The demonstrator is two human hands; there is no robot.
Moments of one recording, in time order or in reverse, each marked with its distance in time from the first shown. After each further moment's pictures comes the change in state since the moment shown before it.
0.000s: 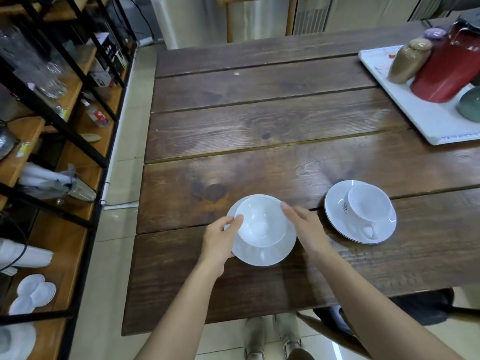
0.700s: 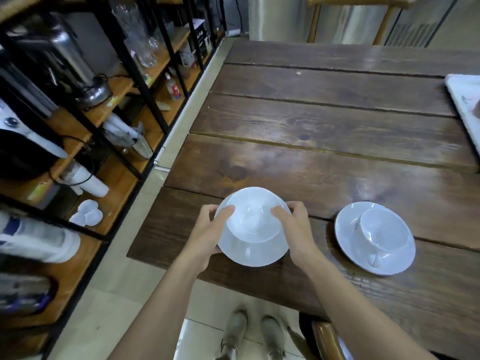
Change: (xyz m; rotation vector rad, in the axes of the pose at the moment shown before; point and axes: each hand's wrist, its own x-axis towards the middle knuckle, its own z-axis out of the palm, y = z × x) left_hand -0.062 -0.015 0.002 -0.141 0.218 -0.016; right_hand -0.006 -0.010 0.006 -0.099 -0.258 -0.014
